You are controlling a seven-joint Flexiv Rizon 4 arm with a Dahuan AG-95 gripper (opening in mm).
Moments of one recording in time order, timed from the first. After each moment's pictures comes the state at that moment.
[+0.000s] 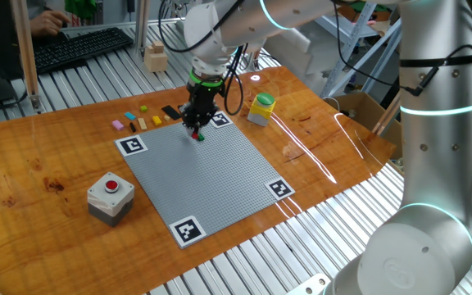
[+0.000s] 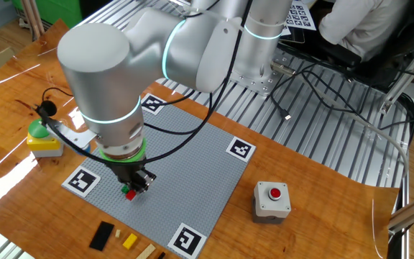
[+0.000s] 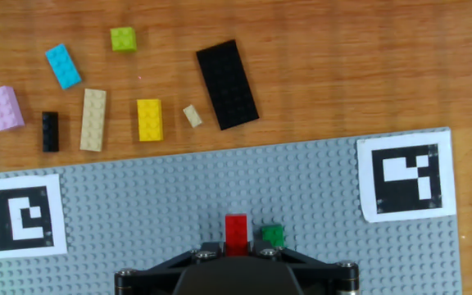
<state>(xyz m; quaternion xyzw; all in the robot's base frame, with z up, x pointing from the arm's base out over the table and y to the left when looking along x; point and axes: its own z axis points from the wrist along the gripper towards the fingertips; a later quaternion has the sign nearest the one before) 0.638 -0.039 0.021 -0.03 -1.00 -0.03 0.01</state>
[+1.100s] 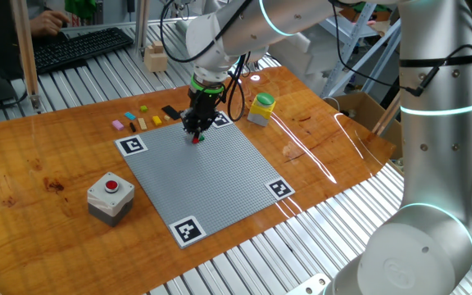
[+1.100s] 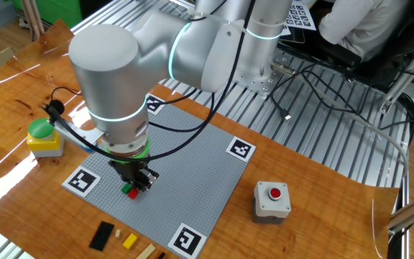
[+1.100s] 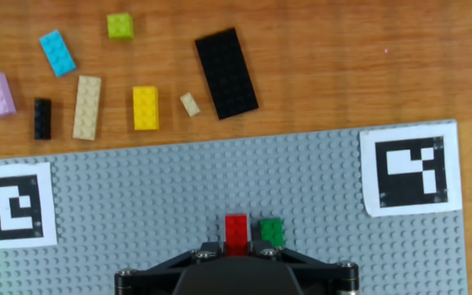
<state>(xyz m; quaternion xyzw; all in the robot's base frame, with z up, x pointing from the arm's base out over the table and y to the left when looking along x) 0.628 -0.039 0.012 -0.02 -1.00 -0.03 0.01</state>
